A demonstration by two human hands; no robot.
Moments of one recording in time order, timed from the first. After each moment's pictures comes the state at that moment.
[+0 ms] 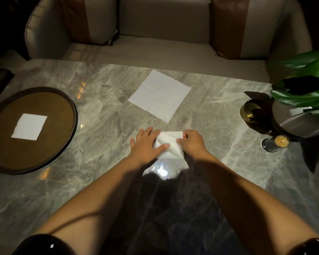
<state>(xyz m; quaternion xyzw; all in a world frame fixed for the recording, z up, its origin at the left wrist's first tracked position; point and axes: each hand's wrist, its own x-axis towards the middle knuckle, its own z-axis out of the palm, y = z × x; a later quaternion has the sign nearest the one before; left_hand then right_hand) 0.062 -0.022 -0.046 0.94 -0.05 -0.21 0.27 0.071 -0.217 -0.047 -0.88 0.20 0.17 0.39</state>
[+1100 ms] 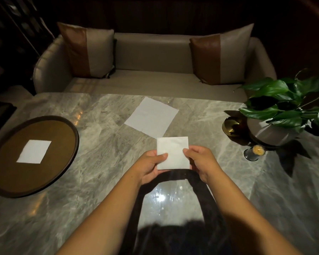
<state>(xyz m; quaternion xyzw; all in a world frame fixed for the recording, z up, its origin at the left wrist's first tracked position) 0.036 -0.055 0.039 0.44 0.15 -0.37 0.81 0.011 -0.247 0.059 -0.65 0.28 0.14 0.69</state>
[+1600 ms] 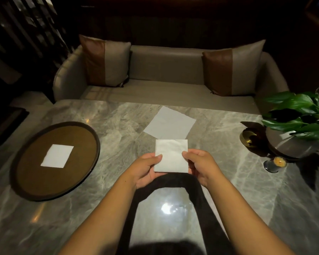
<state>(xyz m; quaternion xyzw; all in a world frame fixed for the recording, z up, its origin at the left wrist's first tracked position) 0.049 0.037 0.058 0.41 0.15 -0.36 0.82 0.028 -0.164 0.083 -0.61 0.27 0.15 0.73</state>
